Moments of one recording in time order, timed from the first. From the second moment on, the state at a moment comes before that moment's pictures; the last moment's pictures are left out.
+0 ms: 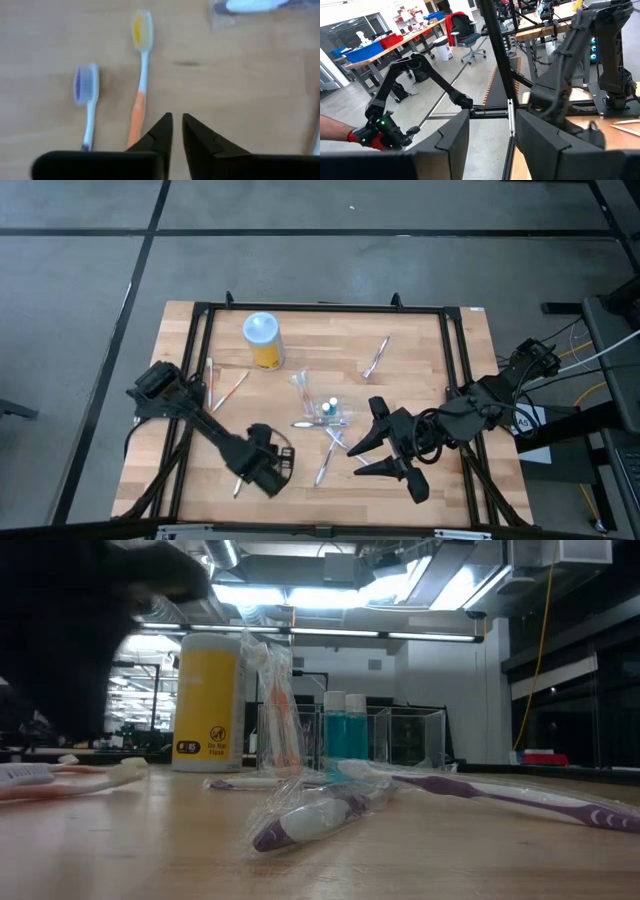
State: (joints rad) left arm -0.64 1.87 1.27 -0.95 -0.35 -2.15; right arm 0.63 1.49 1.65 -0.31 0.22 0.37
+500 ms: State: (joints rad) left arm -0.53 1.87 1.27 -1.00 -0.18 -2.04; right arm 0.65 1.49 1.65 -0.31 0.17 0.41
